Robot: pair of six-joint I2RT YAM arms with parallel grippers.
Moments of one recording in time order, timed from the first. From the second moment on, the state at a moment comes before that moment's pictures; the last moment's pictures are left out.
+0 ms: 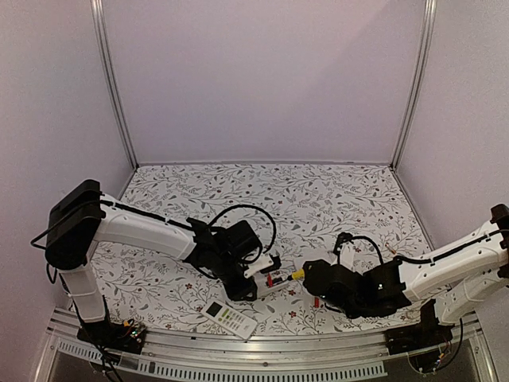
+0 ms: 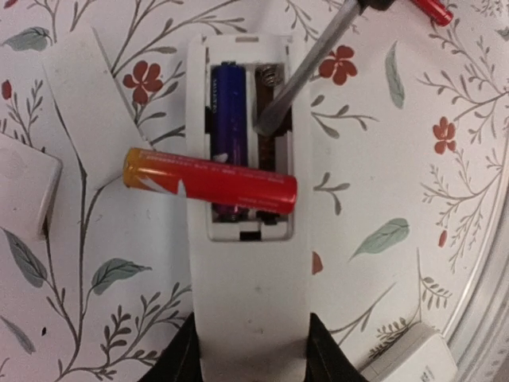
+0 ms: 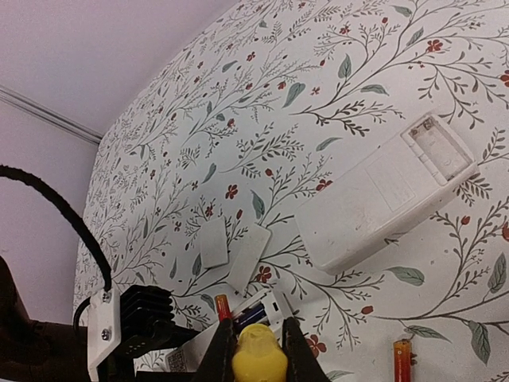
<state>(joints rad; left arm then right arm) -1.10 1.85 1.07 -0.43 0.17 0.04 1.38 1.41 0.66 -0.09 0.83 1.49</state>
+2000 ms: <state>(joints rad) -1.23 1.81 1.01 -0.33 -0.05 0.14 1.24 1.01 0.57 -0.10 0.64 1.10</state>
